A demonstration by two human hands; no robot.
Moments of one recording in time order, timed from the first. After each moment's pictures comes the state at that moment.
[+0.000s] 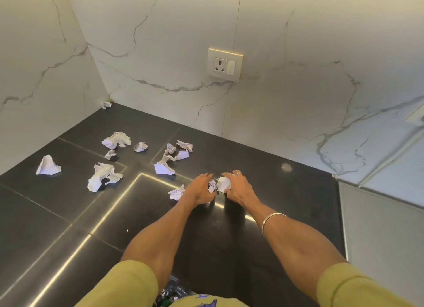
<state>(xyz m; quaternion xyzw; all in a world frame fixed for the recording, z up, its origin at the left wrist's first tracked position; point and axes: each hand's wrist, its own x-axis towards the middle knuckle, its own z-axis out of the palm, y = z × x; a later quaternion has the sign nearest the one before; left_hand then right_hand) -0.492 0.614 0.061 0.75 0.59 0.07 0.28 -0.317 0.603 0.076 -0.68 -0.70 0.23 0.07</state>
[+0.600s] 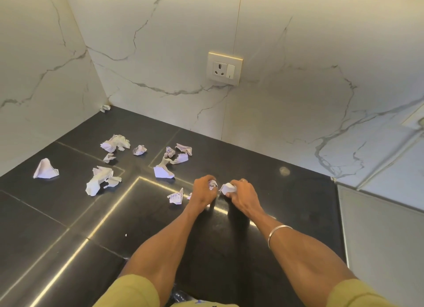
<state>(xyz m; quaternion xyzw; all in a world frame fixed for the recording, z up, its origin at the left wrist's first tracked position) -0.471 0.606 0.061 0.64 0.62 0.32 0.33 -0.304 0.586 0.070 -0.69 -0.68 0.19 0.17</state>
